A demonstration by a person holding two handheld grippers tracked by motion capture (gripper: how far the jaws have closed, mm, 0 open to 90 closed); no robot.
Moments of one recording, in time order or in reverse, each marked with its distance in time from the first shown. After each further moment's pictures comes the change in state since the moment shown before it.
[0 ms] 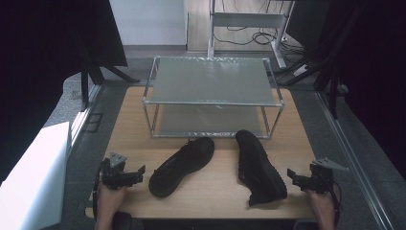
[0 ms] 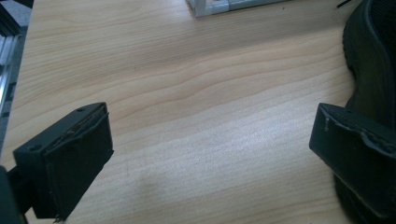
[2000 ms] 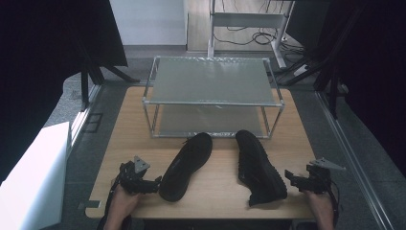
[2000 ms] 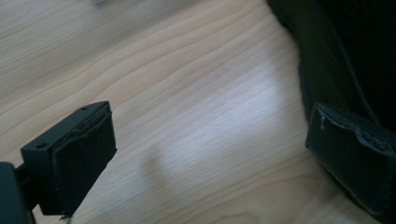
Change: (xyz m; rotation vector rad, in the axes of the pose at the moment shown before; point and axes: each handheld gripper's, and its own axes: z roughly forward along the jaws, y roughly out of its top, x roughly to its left) left arm -0.056 0.003 0.011 0.119 -0.104 0.239; right arm 0.003 -0.001 0.003 0.024 0.032 -0.011
